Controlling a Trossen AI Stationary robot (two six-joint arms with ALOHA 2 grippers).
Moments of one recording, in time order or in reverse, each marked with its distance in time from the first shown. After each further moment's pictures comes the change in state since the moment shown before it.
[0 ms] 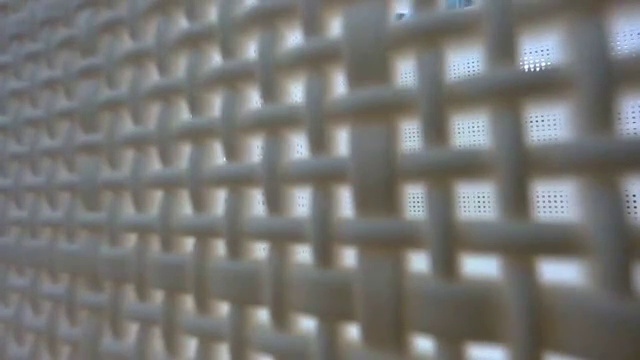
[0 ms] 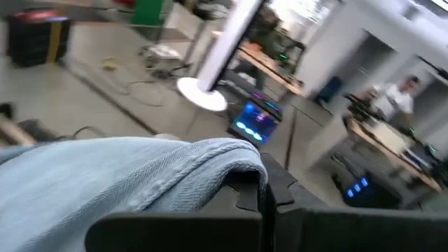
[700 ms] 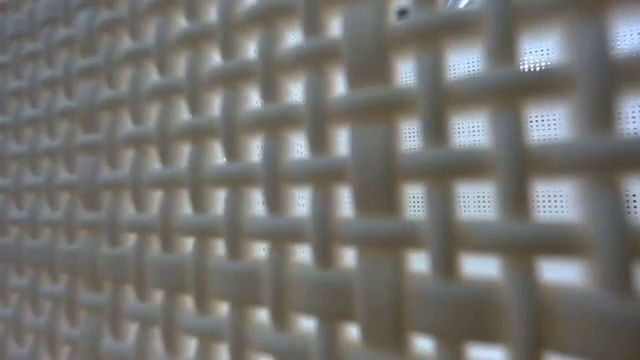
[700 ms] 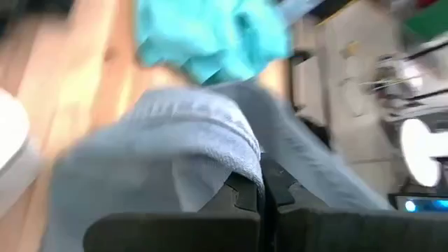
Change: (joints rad) left arm 0.000 0.000 0.000 0.001 0.000 0.014; right arm 0.145 0.342 0.000 -0.057 -0.751 -0.214
